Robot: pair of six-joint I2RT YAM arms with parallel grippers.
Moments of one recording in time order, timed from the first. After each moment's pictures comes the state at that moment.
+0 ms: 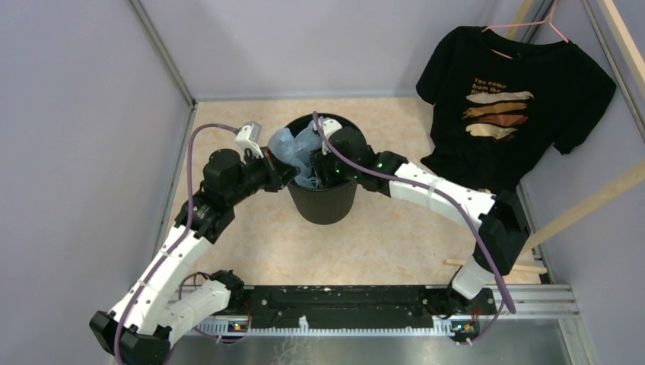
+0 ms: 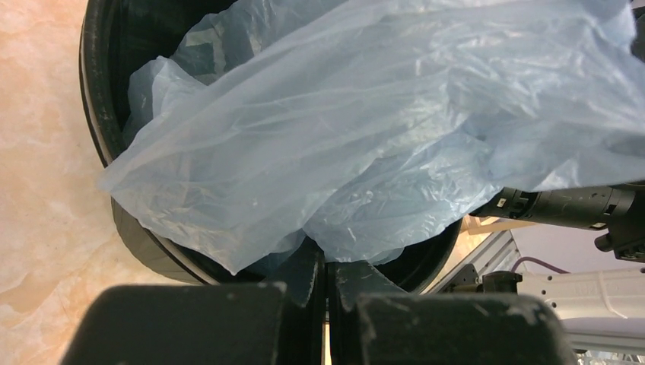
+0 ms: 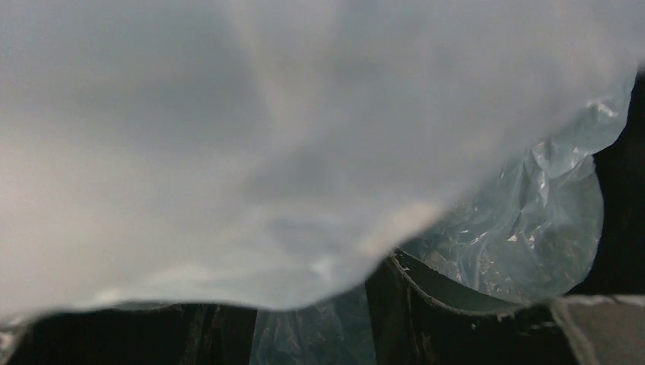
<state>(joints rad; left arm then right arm) -0.46 0.88 0.94 -0.31 0.25 -0.60 0.90 1.62 1.40 -0.39 0.02 0.30</state>
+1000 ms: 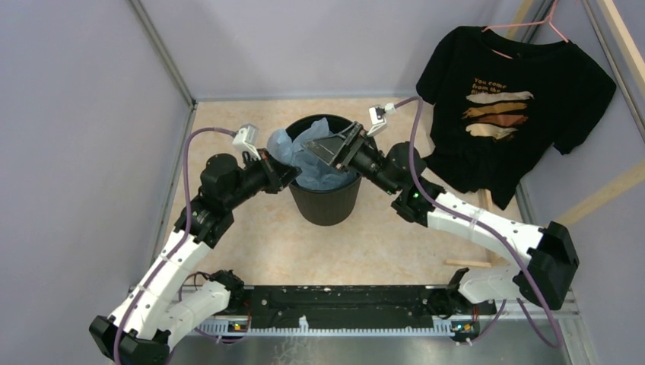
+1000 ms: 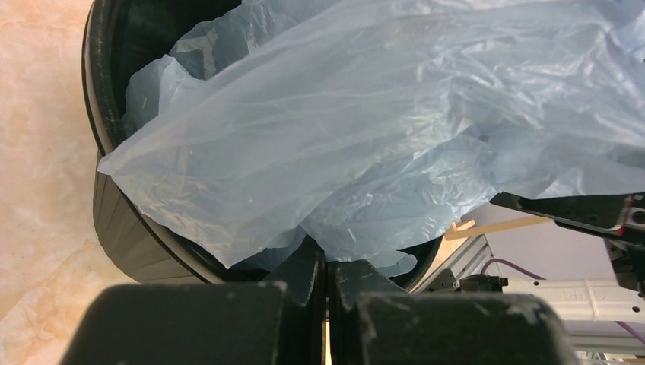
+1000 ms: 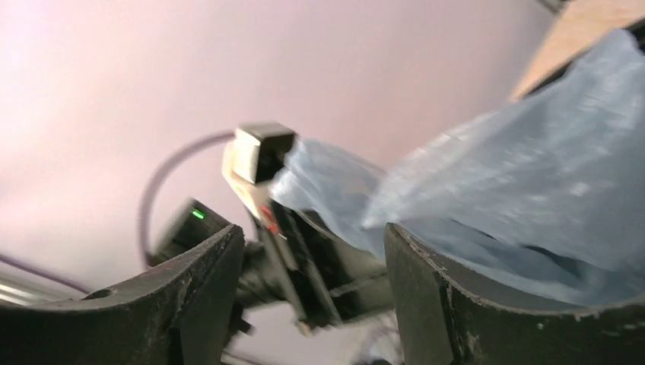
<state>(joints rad) -0.46 0.84 0.89 -0.25 0.27 -0.66 0.90 1.27 1.04 0.39 -0.06 1.00</state>
